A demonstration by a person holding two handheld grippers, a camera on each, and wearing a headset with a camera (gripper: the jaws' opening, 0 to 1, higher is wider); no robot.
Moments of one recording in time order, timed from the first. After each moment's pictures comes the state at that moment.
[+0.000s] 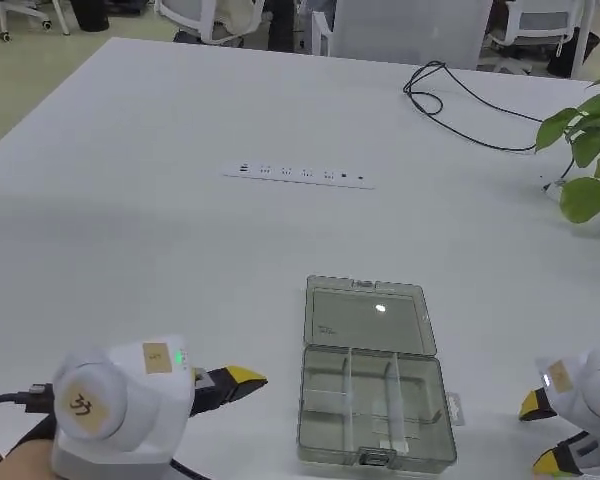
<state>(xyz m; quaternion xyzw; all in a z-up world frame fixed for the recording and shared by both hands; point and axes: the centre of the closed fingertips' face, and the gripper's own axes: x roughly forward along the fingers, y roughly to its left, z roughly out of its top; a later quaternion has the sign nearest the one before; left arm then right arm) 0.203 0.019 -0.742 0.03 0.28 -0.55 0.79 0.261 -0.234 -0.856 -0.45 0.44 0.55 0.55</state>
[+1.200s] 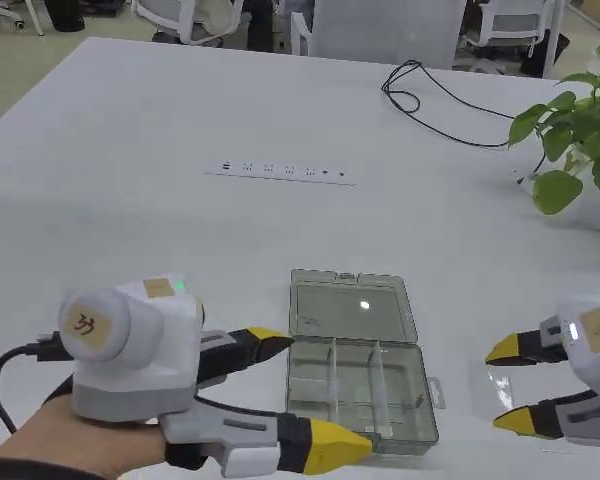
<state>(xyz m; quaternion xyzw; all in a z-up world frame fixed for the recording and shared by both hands) 0.226 -0.023 -0.679 -0.13 0.25 -0.54 0.80 0.235 -0.143 -0.718 -0.44 0.31 0.54 0.64</state>
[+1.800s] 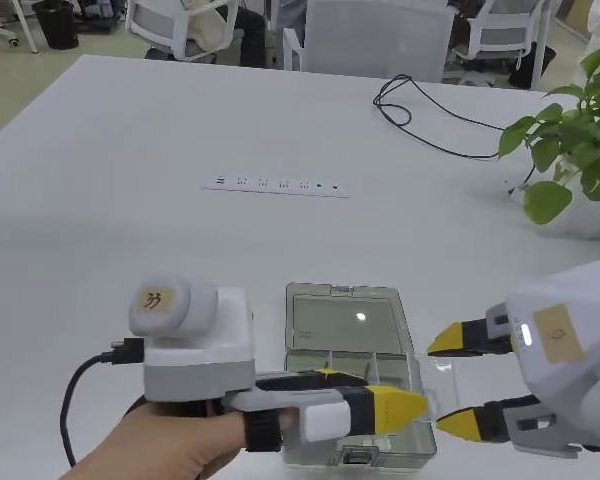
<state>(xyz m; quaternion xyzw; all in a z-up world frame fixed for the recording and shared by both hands) 0.224 -0.065 -0.676 -0.30 0.34 -0.50 0.74 0.223 -0.081 -0.676 -0.47 0.26 0.55 0.65</state>
